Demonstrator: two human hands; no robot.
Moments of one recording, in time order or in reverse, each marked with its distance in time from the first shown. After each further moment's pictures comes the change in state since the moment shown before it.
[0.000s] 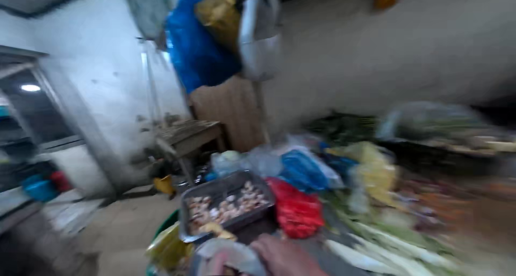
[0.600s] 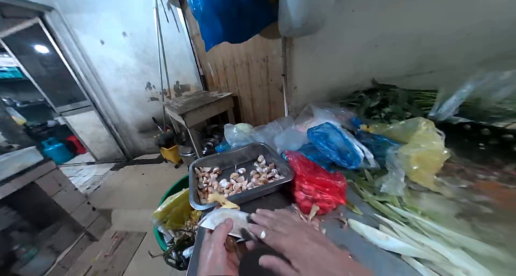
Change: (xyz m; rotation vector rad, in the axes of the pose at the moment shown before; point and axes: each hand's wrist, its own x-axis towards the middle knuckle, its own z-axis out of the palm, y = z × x) left_hand 0.007 0.010 -0.014 -0.089 0.155 -0.040; right_hand 0.003 -0.005 0.019 -0.044 0.251 -0.548
